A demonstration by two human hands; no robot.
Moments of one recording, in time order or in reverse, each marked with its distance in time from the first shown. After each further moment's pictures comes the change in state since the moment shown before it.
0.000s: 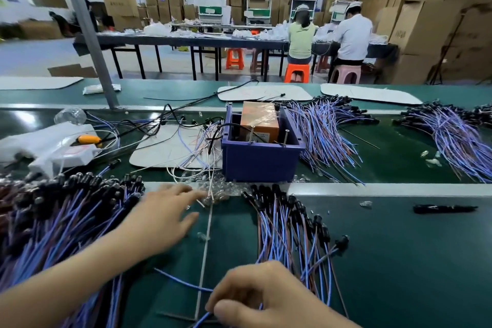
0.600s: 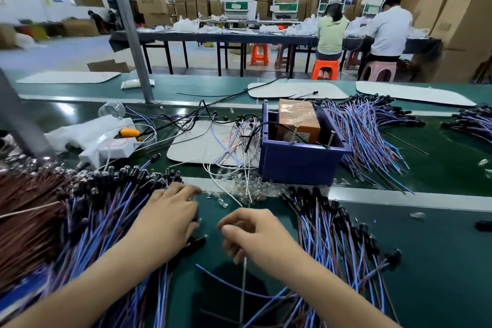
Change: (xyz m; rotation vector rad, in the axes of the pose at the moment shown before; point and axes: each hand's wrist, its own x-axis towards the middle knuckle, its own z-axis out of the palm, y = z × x) left_hand -0.031 -0.029 -0.015 0.254 -0.090 -0.076; right_hand 0.102 0.006 0.029 0.158 0.168 0.238
